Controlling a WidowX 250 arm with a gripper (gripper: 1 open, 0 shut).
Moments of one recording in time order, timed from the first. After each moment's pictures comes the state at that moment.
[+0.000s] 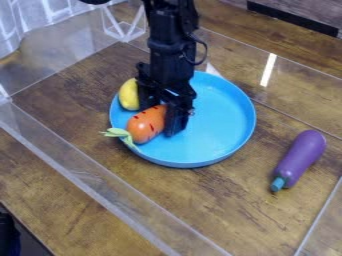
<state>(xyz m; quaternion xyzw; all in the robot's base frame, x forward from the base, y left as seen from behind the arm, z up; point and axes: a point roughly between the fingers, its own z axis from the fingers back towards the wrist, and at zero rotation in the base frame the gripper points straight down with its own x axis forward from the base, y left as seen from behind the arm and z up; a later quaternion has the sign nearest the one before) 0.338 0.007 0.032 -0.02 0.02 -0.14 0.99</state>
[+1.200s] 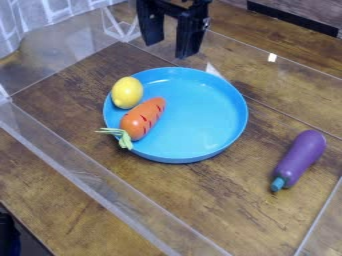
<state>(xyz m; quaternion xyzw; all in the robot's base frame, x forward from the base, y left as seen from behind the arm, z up) 0.356 -0.001 0.134 -0.01 -0.03 -0.11 0.99</state>
